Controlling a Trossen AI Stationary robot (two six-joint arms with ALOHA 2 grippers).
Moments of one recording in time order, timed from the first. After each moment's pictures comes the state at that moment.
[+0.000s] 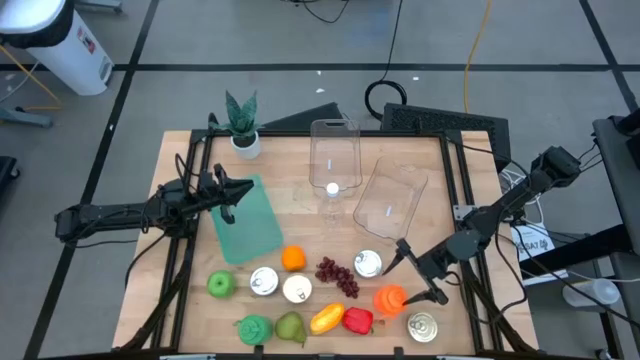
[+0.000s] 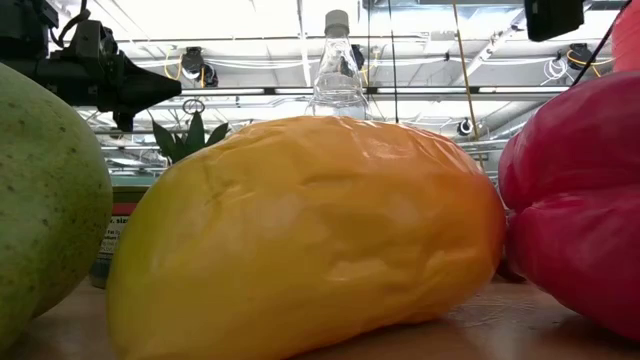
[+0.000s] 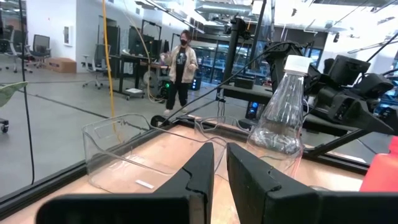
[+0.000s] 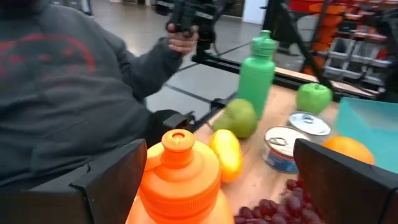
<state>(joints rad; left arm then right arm) 0.20 0.31 0.02 0.42 -0.11 -0.15 0.64 1.02 0.37 0.50 0.03 -0.04</state>
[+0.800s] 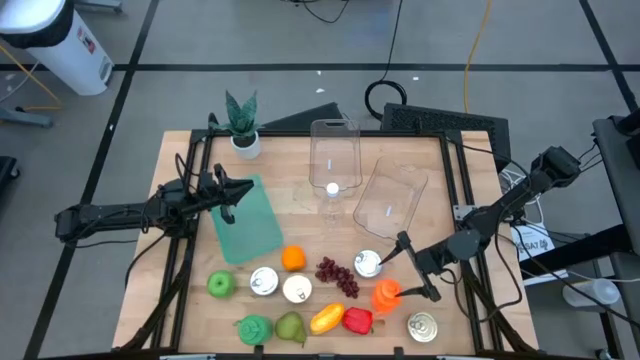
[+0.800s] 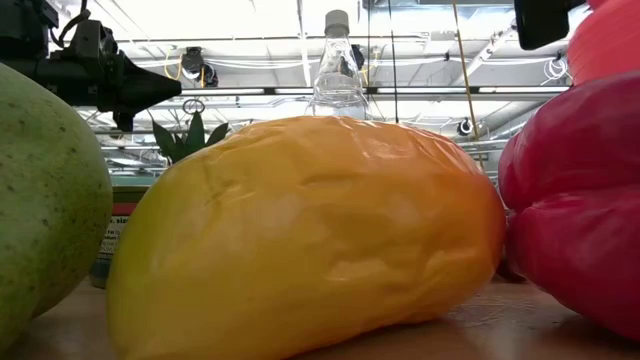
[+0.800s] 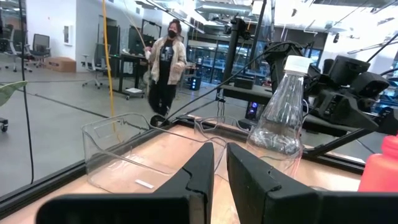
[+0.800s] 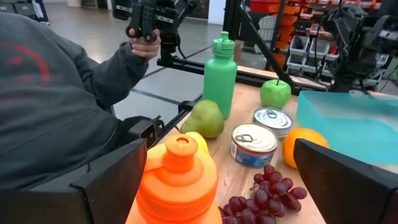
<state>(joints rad) 0.20 0.31 0.02 0.42 -0.11 -0.16 0.64 1.02 0.37 0.51 0.20 0.00</state>
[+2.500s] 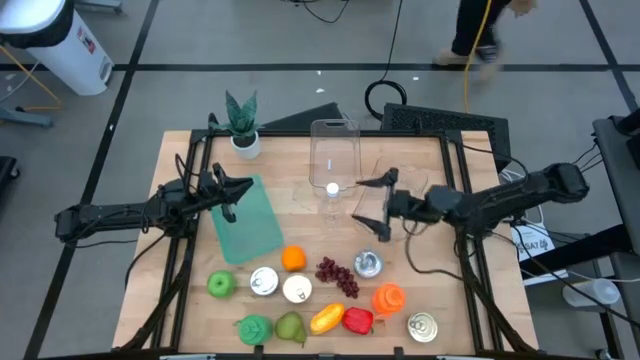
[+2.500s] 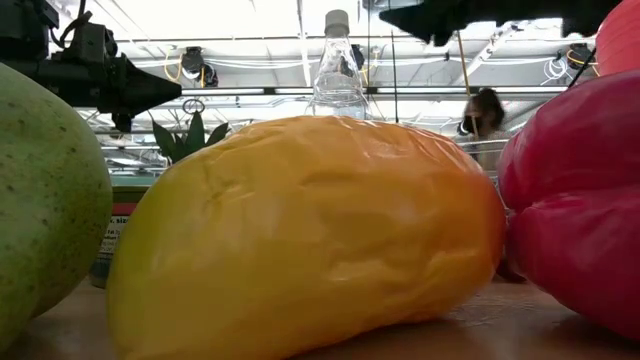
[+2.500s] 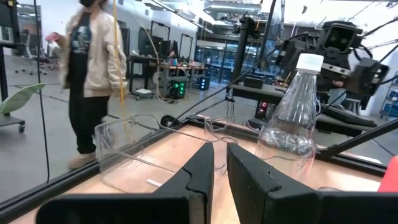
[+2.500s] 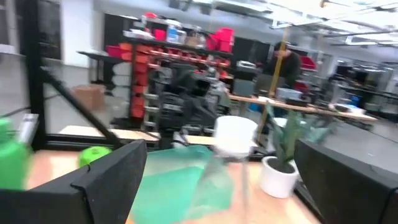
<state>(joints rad) 0.20 0.31 0.02 0.41 -0.15 -0.13 0.12 1.15 0.57 0.72 0.27 -0.17</state>
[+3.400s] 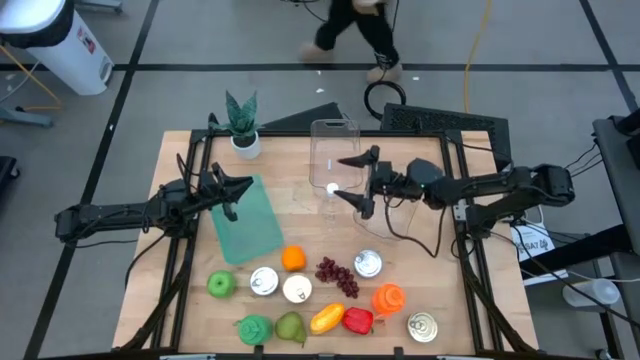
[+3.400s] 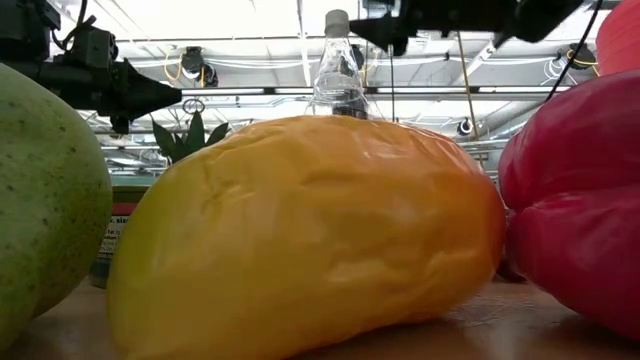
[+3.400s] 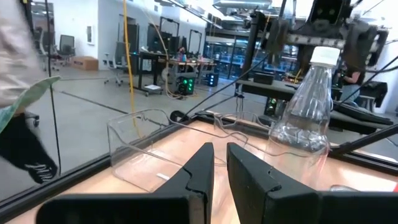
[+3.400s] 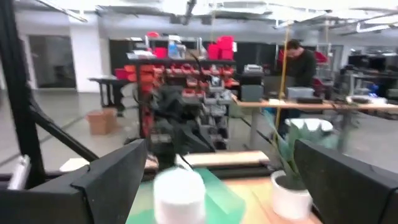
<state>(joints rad) 0.20 0.31 0.02 0.39 -0.18 -0.13 -0.10 1.31 0.74 0.75 0.00 -0.01</state>
